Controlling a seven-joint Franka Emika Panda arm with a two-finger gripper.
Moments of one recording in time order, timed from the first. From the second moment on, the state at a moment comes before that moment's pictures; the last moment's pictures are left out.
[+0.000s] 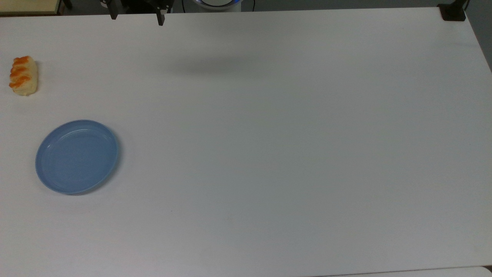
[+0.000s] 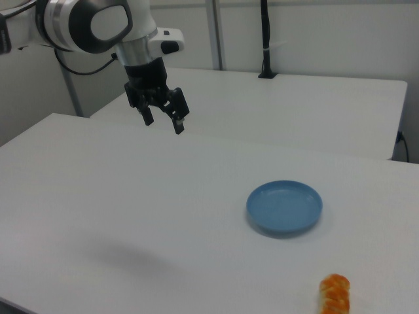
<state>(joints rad) -0.04 -0.05 -0.12 -1.69 -0.03 1.77 -0.04</state>
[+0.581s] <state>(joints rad) -0.05 -0.05 -0.12 -1.69 -0.03 1.77 -0.04</state>
